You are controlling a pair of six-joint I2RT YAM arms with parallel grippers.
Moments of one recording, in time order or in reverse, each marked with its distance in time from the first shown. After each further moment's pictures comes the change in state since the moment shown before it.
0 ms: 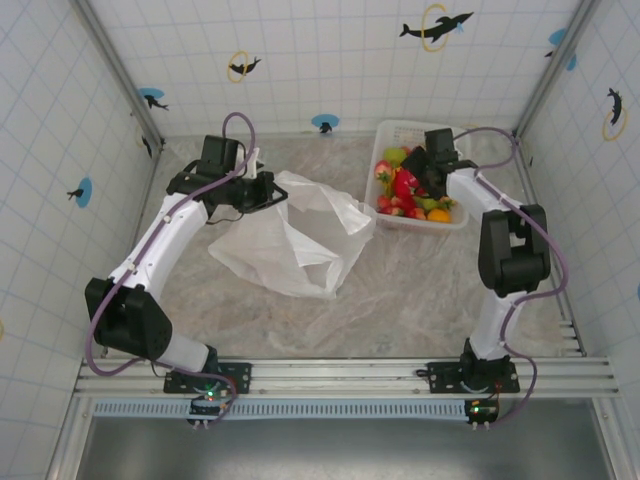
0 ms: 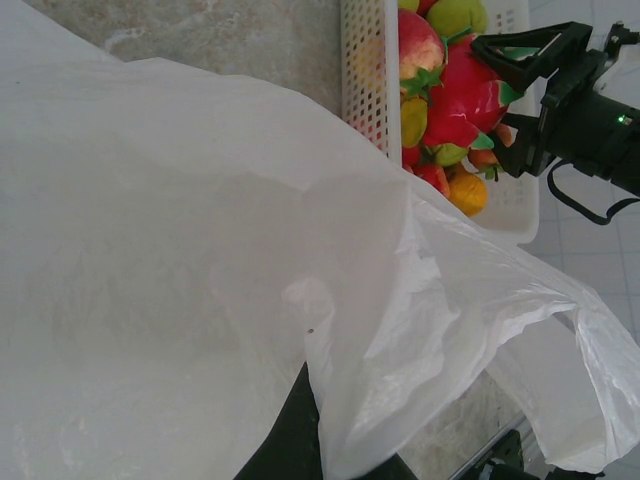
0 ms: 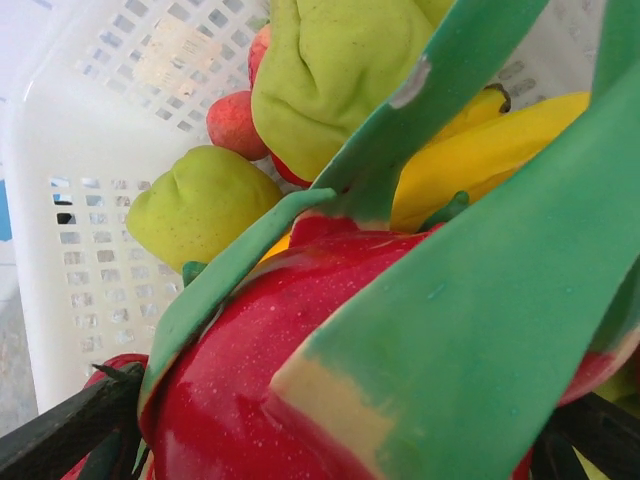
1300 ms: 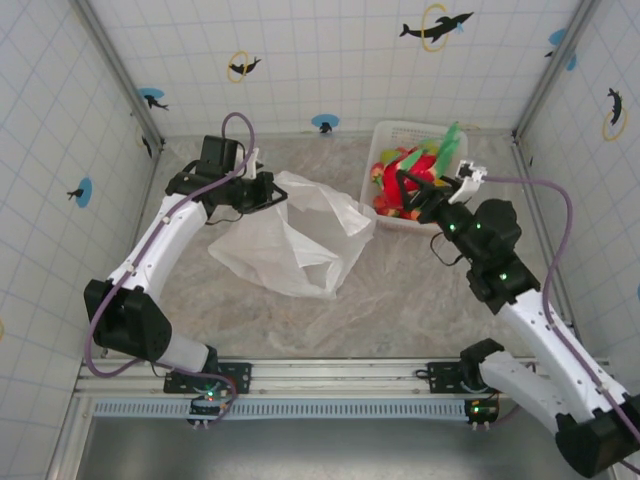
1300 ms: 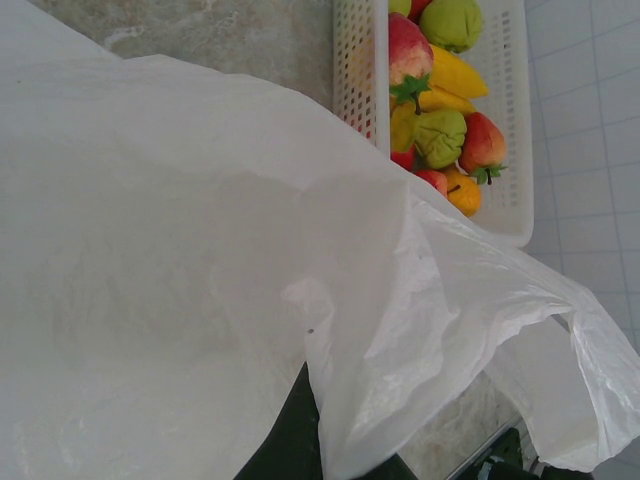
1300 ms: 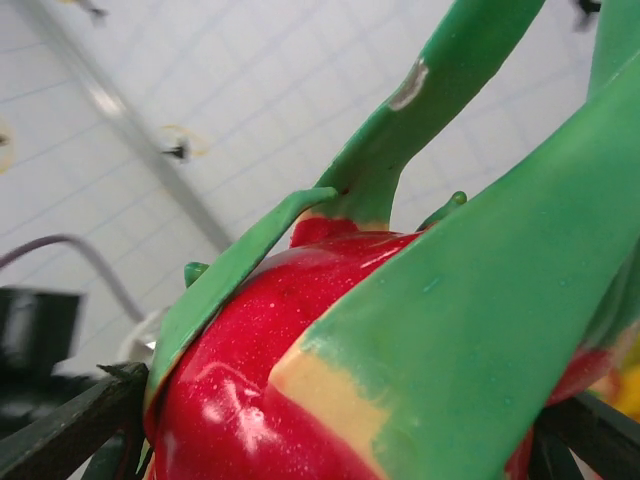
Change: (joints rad) left arm 0.000 -0.008 0.000 -0.007 0.000 0.000; right arm 0.313 -1.098 -0.636 0.462 -0.117 -0.353
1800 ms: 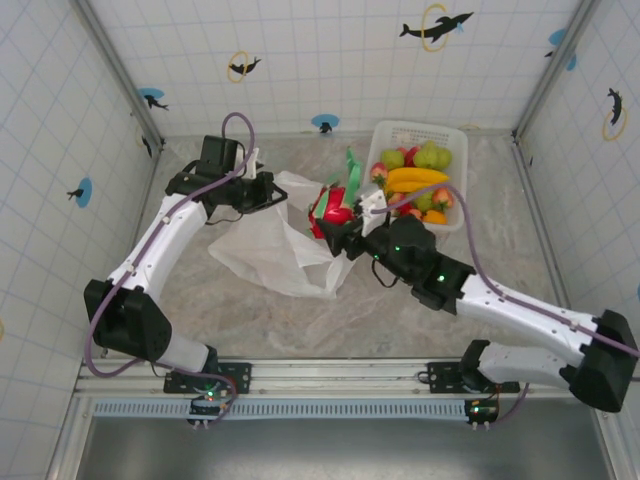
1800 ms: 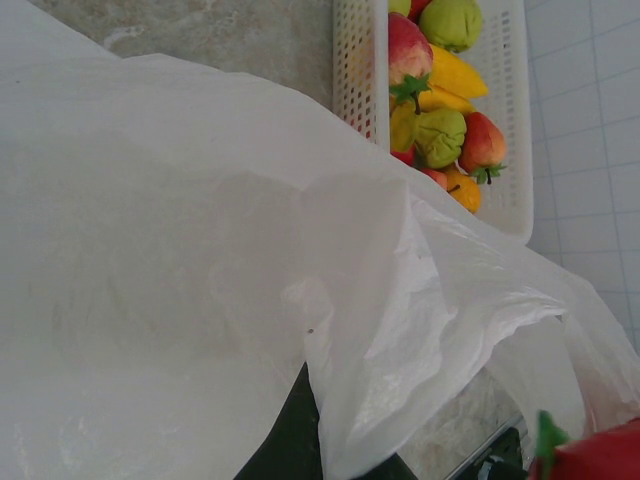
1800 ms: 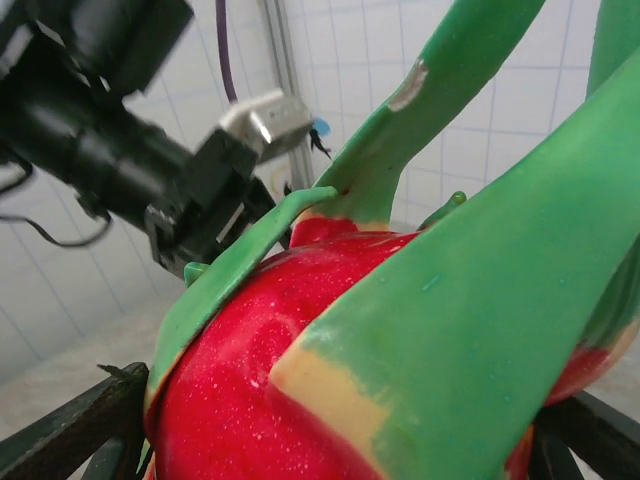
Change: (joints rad) left arm 0.000 0.000 0.000 0.000 0.000 0.000; right arm 0.487 0.350 0.069 0.065 0.312 -0.438
